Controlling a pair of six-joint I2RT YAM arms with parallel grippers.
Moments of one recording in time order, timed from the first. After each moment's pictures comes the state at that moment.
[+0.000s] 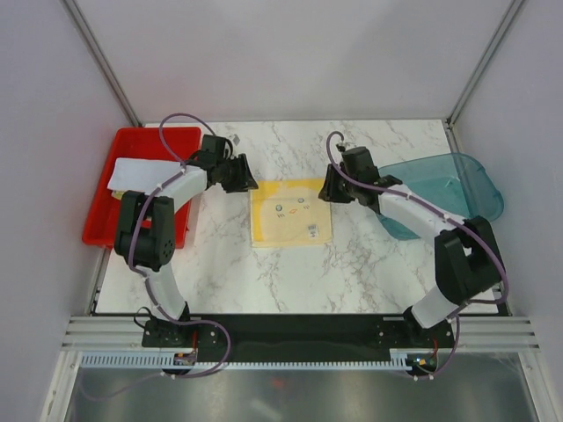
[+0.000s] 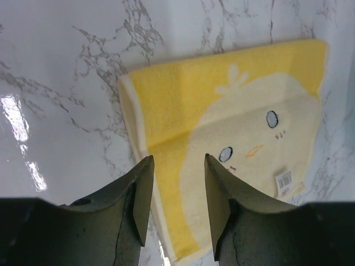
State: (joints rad) left arm -0.23 1.82 1.26 -0.29 0.34 -0.39; right arm 0.46 1.55 1.03 -0.26 -0.07 0.51
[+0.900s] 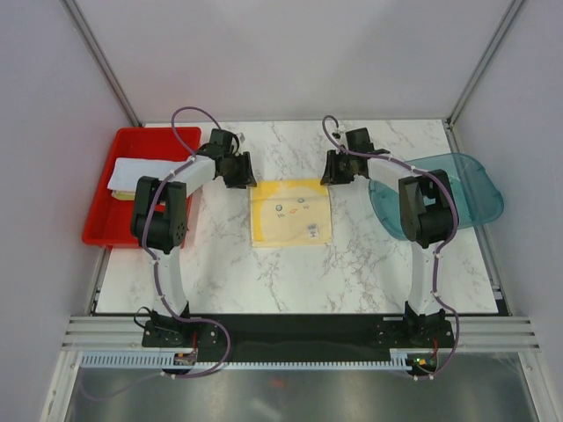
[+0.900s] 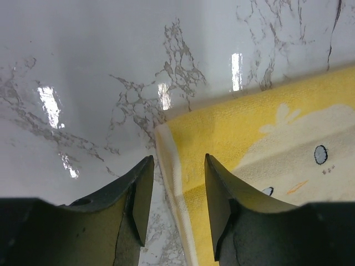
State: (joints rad) left arm -0.23 2.06 1.48 -0.39 0.26 -0.29; right arm 0.26 2.13 1.52 -0.29 -0.34 0.24
